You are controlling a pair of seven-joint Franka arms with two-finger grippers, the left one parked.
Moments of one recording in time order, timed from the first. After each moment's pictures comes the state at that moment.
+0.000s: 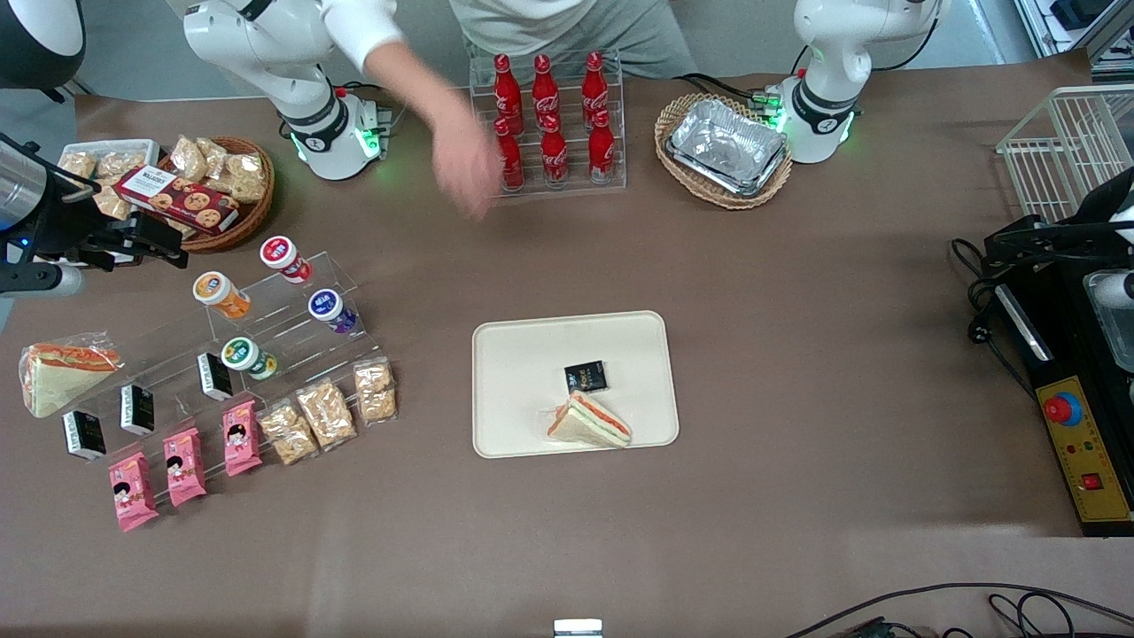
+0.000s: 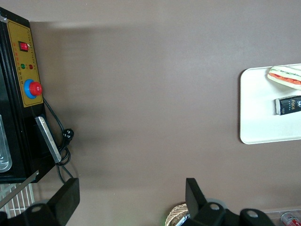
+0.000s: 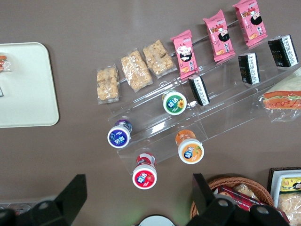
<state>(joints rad) -0.03 -0.03 0.05 -1.59 0.02 1.46 0.03</state>
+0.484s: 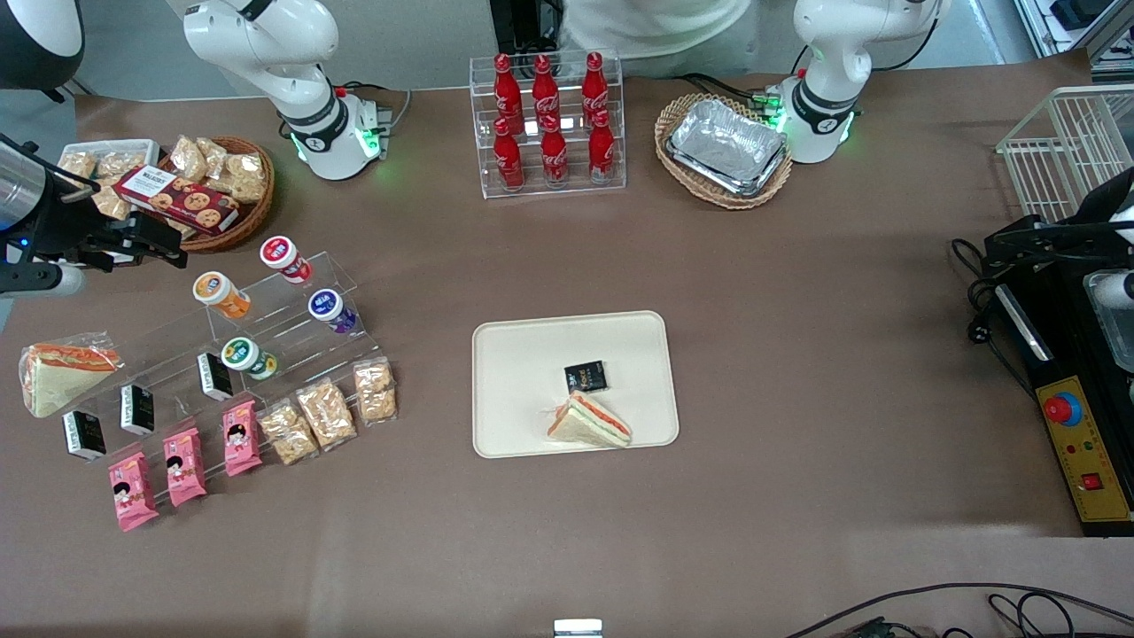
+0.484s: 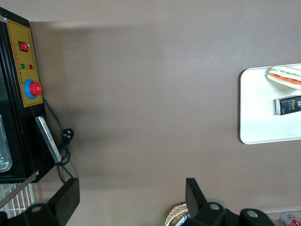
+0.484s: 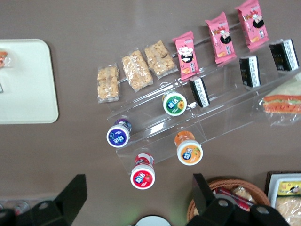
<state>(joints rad) -0.03 -0.03 0.04 -1.59 0.02 1.46 -0.01</state>
